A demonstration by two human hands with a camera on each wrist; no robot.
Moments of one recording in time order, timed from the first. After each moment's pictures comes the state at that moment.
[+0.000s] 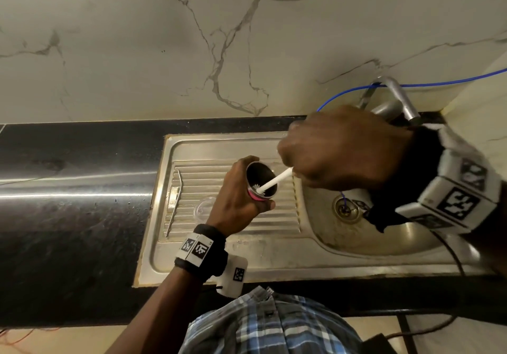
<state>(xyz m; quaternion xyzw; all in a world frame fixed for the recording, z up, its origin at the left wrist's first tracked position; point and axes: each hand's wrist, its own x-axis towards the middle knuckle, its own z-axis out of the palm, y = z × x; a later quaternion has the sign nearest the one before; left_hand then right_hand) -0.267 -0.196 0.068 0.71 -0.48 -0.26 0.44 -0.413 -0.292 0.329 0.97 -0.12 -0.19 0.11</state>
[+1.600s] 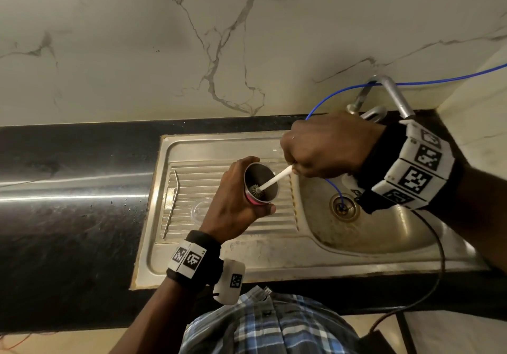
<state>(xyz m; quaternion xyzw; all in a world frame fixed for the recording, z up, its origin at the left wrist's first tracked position) -0.273 -0.186 0.084 0.71 -0.50 -0.25 0.42 -0.405 -0.330 0.280 0.96 -0.17 -0.22 0.04</state>
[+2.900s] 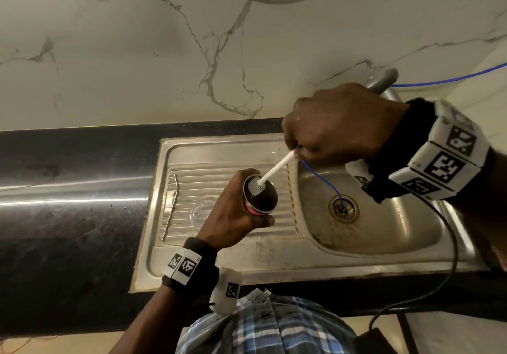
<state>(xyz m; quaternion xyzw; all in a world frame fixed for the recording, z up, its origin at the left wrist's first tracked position) -0.281 -0.177 0.094 0.69 -0.50 -0.32 0.42 -0.412 -0.334 0.312 0.97 -0.15 -0.15 0.10</state>
